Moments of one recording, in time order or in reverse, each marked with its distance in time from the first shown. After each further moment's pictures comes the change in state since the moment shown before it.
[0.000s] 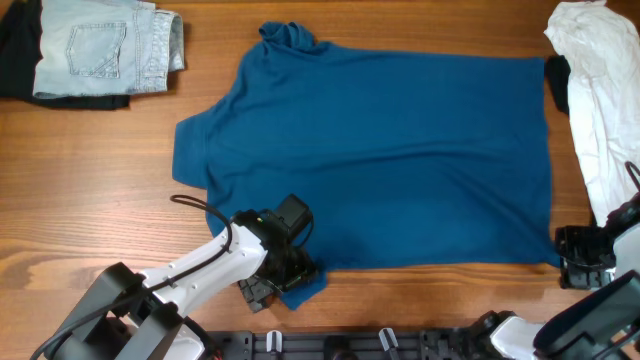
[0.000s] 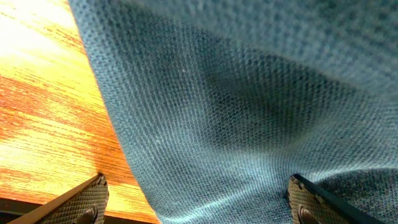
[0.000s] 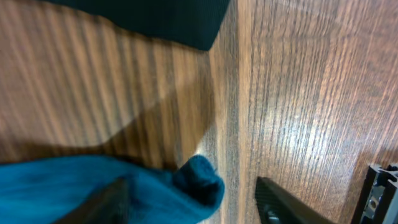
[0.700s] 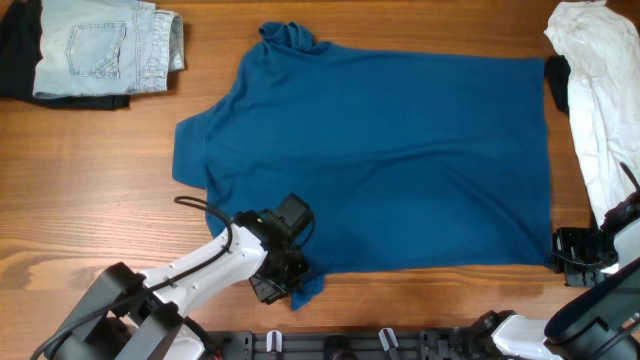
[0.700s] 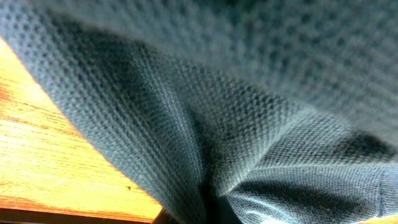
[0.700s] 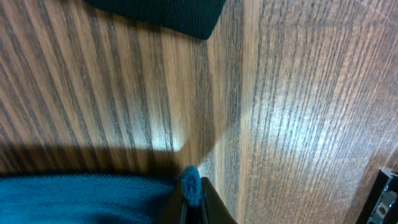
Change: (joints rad) left arm -0.001 -0.003 -0.006 0.039 0.042 -0.002; right arm 0.000 0.059 0.000 0.007 -0.011 -0.014
